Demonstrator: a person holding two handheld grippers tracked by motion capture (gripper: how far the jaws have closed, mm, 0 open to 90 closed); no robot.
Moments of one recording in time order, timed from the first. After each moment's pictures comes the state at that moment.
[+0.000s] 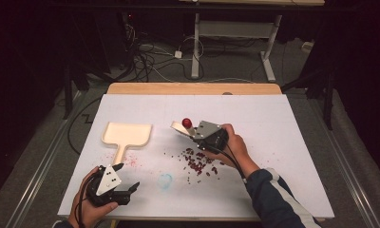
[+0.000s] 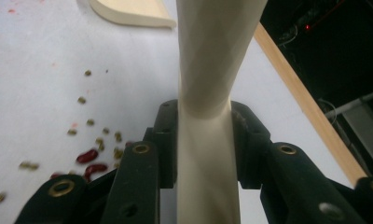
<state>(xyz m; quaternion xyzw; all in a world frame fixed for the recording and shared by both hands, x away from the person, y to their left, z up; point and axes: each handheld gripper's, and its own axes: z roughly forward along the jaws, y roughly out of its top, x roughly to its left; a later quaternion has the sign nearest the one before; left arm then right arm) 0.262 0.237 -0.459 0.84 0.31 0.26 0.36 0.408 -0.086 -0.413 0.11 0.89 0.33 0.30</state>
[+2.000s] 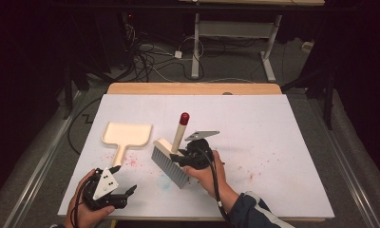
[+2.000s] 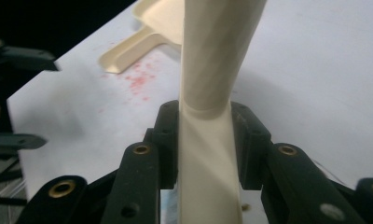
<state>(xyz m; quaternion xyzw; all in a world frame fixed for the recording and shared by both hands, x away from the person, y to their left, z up) 0.252 0.241 -0.456 0.85 0.30 0.26 0.35 0.370 -0.058 -0.436 0.37 0.82 0.44 0.03</state>
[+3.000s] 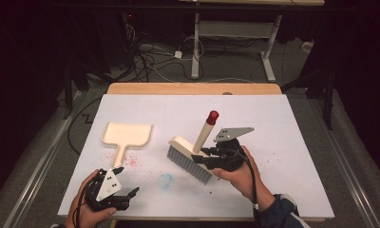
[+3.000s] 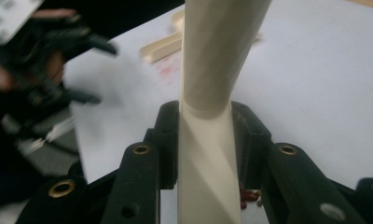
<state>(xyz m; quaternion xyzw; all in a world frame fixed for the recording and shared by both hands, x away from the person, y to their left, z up) 0.251 0.234 -0.457 0.86 0.29 0.25 0.34 0.338 -0.126 -0.379 0.25 0.85 0.46 0.04</state>
